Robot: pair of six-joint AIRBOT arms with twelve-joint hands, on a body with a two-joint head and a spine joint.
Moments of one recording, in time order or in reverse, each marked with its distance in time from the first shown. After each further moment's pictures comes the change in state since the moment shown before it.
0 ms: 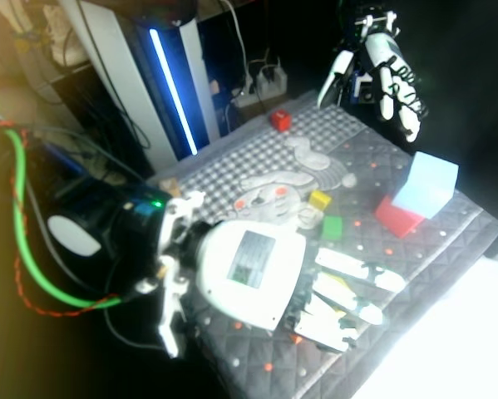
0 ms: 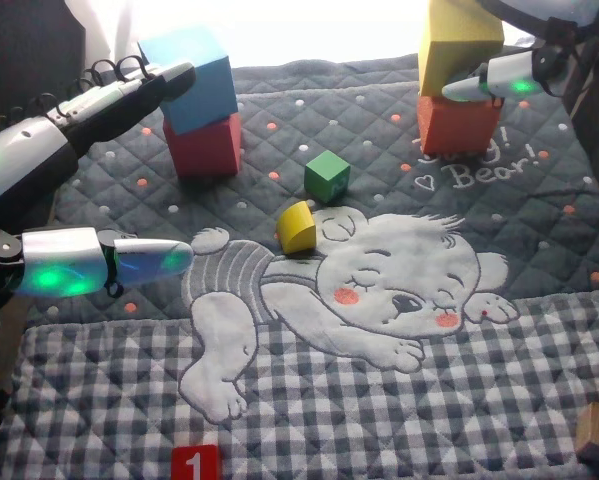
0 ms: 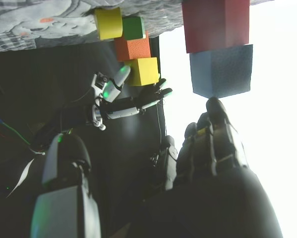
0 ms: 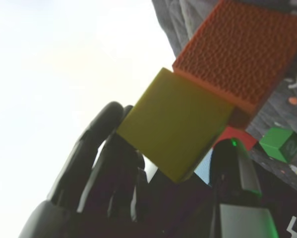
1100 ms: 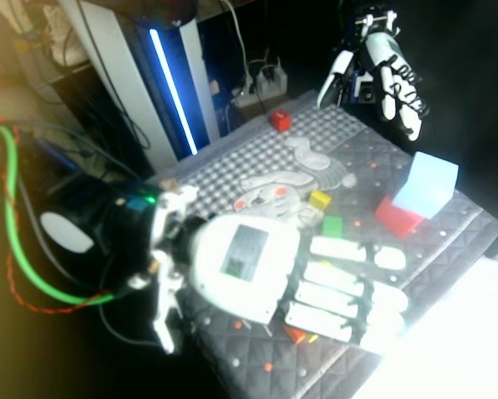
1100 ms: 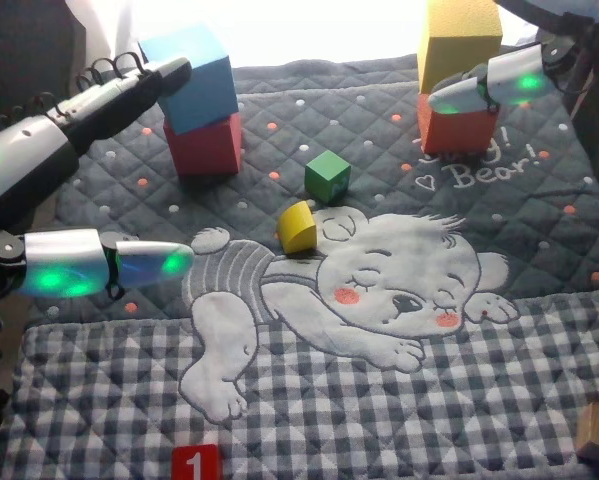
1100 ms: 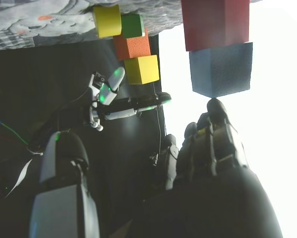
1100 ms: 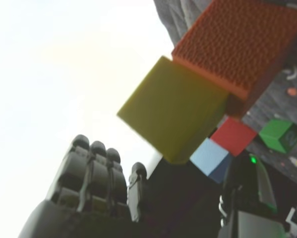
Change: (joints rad) left arm 0.000 -0.005 0.000 -0.004 -0.006 0.000; right arm -0.004 0.061 -0.078 -0.001 0.064 0.000
